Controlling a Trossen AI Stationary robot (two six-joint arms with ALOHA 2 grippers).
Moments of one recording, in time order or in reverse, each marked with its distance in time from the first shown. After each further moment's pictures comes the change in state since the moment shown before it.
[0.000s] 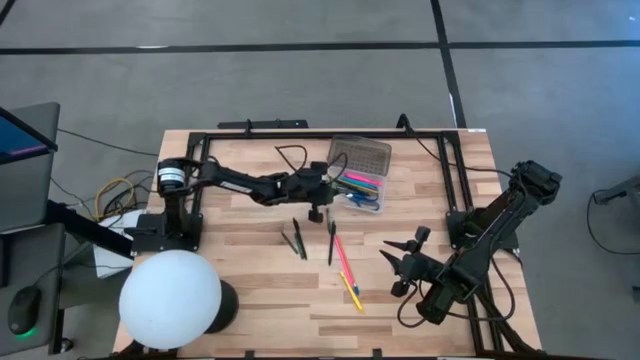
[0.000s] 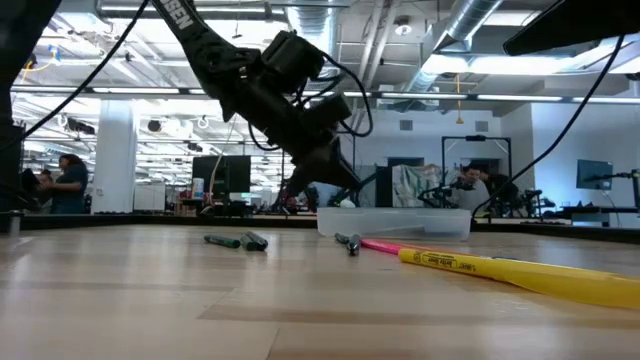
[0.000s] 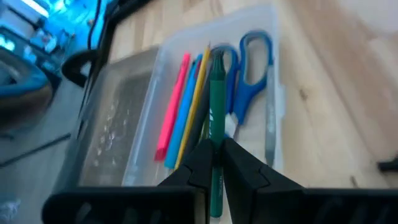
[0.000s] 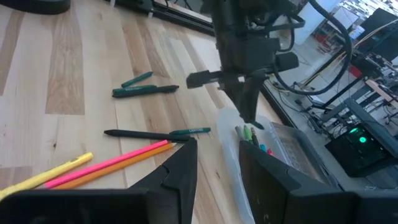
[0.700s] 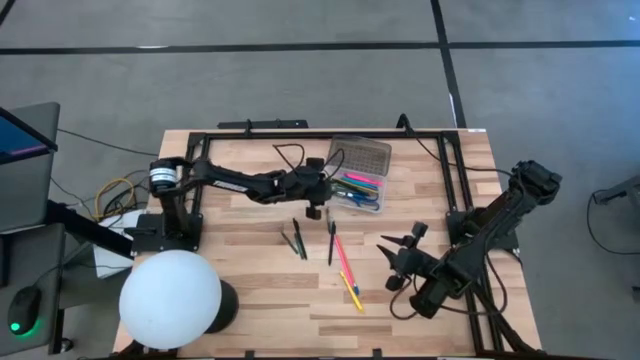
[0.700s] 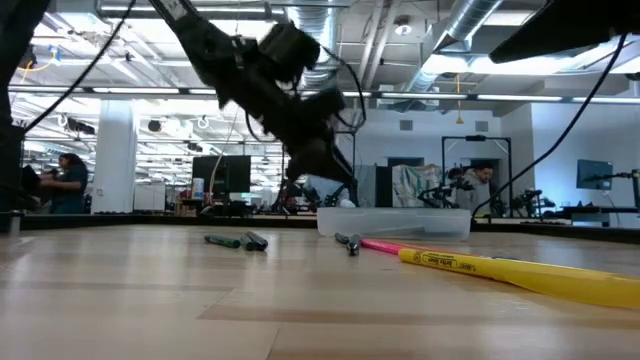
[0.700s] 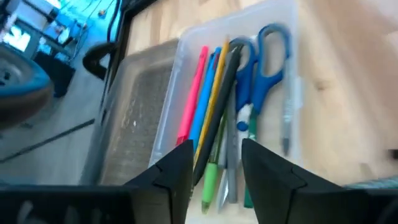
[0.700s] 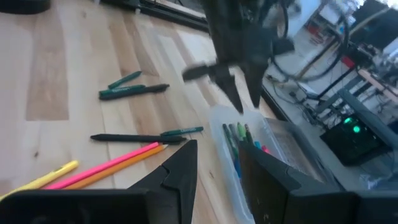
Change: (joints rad) left arm -0.011 -0.063 0.000 -0.076 -0.064 0.008; right arm -0.063 0.000 0.000 0.018 -0.014 0.001
